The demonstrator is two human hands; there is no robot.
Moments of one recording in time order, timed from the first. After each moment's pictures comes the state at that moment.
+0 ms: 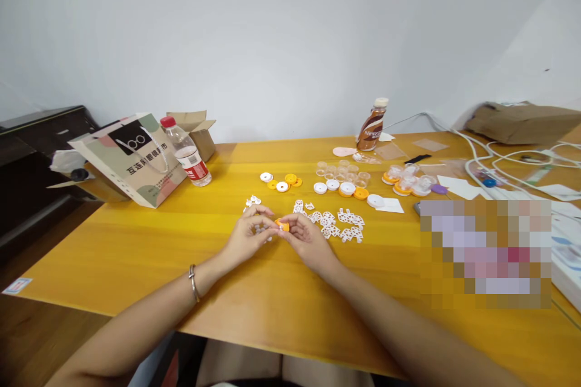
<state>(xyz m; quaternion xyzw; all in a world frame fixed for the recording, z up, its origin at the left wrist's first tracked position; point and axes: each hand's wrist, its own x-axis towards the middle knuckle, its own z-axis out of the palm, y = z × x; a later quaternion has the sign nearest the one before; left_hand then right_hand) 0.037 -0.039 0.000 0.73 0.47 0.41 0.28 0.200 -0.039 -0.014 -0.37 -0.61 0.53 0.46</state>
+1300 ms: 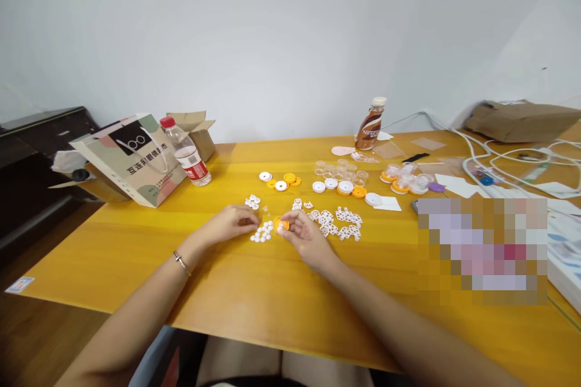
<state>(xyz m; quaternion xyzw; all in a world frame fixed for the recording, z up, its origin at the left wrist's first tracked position) -0.020 -0.010 0.018 0.88 0.41 0.14 0.18 0.201 -0.040 -0.012 -0.33 -0.57 0.57 0.48</state>
